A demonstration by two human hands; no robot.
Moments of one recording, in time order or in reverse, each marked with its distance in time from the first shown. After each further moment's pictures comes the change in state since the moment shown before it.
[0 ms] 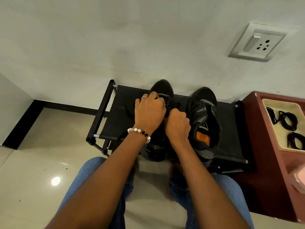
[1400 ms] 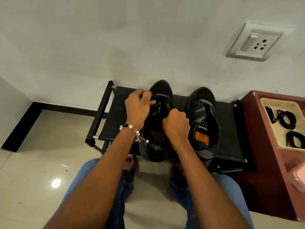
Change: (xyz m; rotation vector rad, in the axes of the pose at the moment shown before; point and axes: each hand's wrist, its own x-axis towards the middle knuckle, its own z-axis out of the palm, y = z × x) left_hand 0.006 -0.009 -0.016 -0.949 0.089 -0.544; right_hand 0.003 0.001 0.000 0.052 0.000 0.028
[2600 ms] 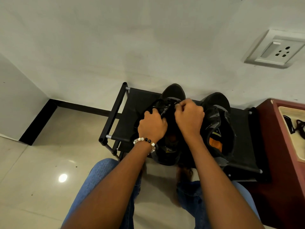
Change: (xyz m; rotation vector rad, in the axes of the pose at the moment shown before) left_hand -0.022 -0.028 -0.007 0.816 -0.185 0.006; right_hand 0.028 -0.009 0.004 0.248 0.287 -0.117
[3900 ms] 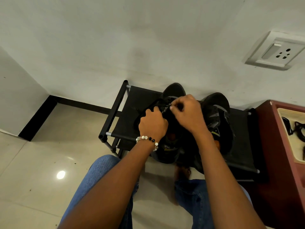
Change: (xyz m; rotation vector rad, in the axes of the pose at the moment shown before) left_hand -0.005 0.004 0.002 0.050 0.075 0.006; right_hand 0.012 0.007 -0.015 0.090 -0.306 -0.255
